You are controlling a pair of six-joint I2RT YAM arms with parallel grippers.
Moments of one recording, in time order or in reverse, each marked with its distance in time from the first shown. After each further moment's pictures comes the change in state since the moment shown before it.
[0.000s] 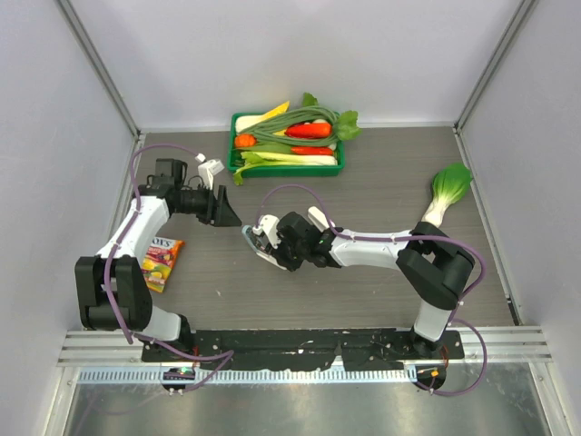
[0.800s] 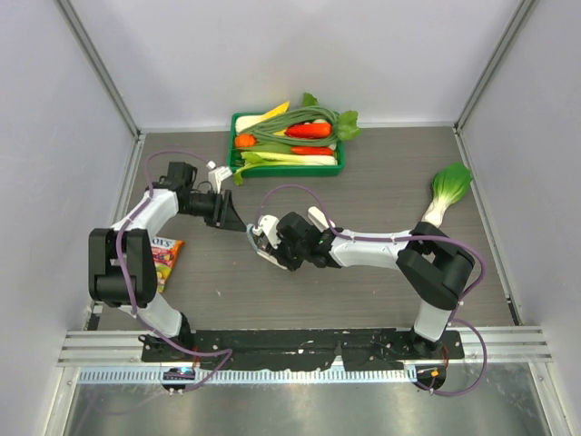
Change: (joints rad) left arm -0.015 0.168 -0.003 0.007 0.068 0.036; right arm 0.000 0.000 0.000 0.000 0.019 -0.019
